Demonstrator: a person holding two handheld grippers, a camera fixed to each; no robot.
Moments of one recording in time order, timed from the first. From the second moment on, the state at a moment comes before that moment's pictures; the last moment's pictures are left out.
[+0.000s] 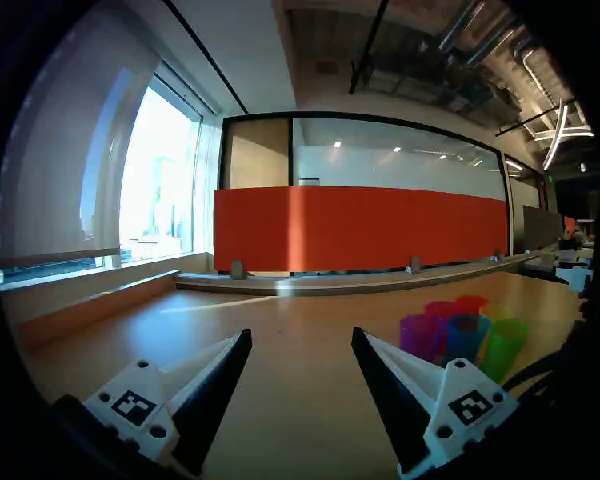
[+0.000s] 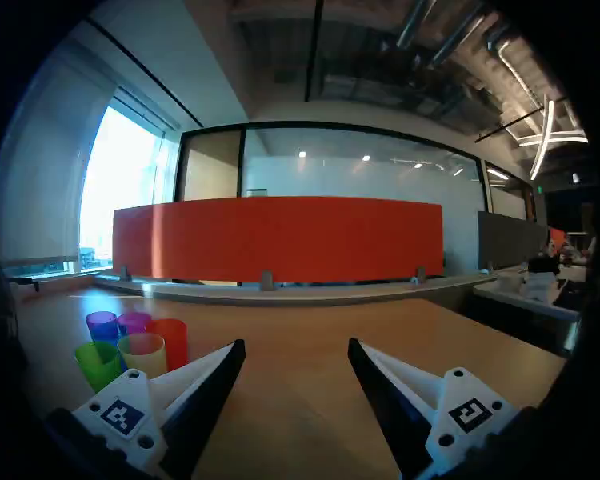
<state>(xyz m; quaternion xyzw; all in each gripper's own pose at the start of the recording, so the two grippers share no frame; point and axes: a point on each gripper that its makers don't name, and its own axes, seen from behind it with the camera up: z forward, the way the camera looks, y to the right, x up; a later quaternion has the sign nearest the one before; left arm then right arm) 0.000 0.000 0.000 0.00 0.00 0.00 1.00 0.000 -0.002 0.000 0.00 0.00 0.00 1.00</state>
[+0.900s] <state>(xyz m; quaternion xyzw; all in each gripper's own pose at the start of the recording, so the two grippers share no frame) 0.004 0.002 0.002 -0.01 0.00 0.01 1.00 -0.001 -0.007 -0.001 0.01 0.00 -0.01 1.00</state>
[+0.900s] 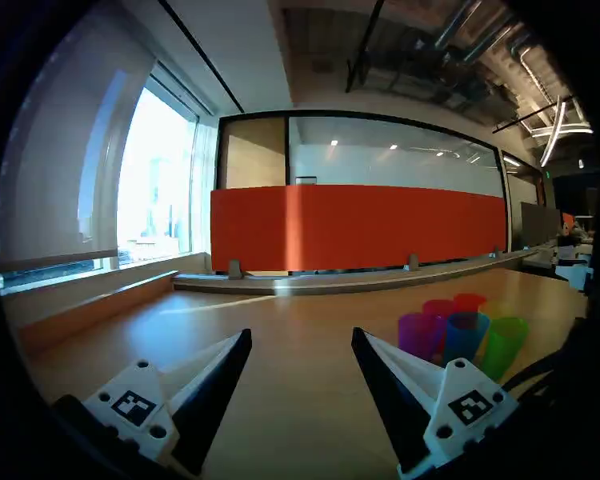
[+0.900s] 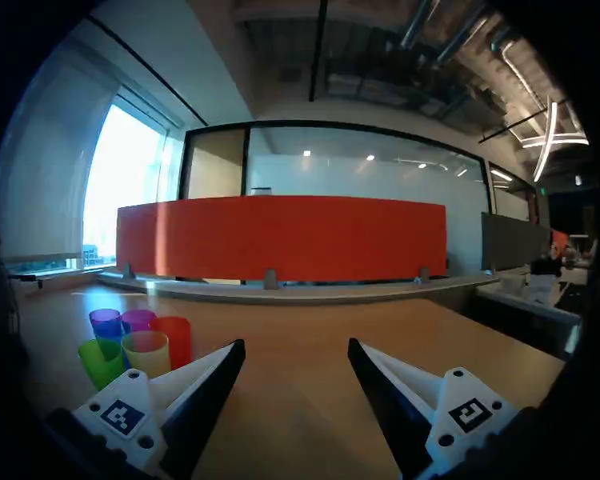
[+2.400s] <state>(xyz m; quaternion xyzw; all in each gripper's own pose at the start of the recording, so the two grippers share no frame) 0.139 0.020 0.031 -0.06 -0.01 -0.02 1.00 0.122 -0.018 0.028 0.05 -0.02 -0.01 1.00</state>
